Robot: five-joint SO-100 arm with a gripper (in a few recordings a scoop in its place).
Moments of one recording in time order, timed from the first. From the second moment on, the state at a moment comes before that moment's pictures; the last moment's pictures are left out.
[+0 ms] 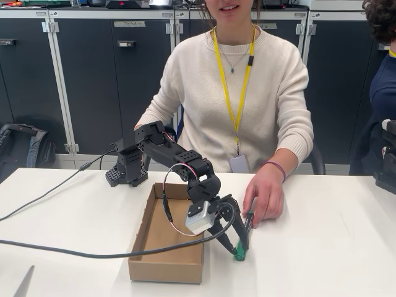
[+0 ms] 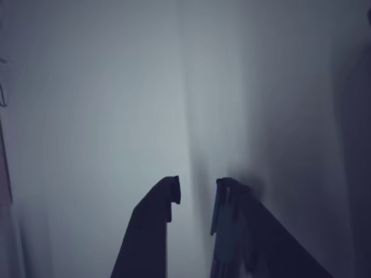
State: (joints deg) arm -45.3 40.4 41.6 39.6 -31.6
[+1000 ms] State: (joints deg) arm -47.6 52.2 46.9 64.1 -15.0
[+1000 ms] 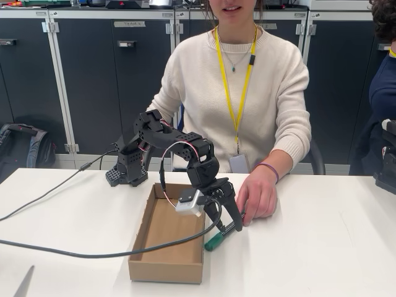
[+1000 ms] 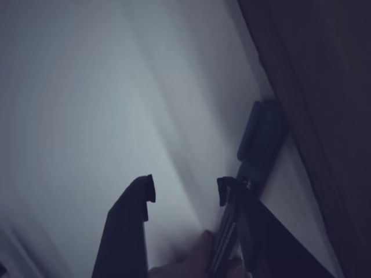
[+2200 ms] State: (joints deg) arm -43.7 52.6 52.4 67.4 0.8
